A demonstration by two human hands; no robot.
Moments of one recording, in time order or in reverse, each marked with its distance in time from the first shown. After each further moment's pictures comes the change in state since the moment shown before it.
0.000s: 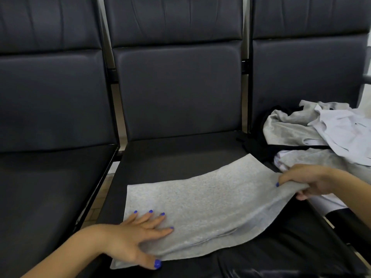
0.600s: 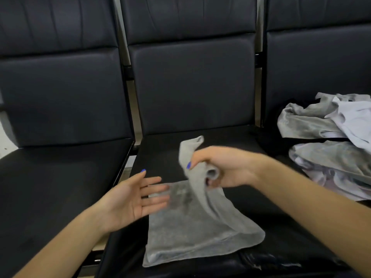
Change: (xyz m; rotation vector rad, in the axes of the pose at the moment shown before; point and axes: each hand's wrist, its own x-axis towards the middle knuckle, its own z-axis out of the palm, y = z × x) left_hand -0.039 -0.002 -0.015 -1.884 0.581 -0.043; right_hand -0.093 -0.115 0.159 0.274 -0.678 -0.395
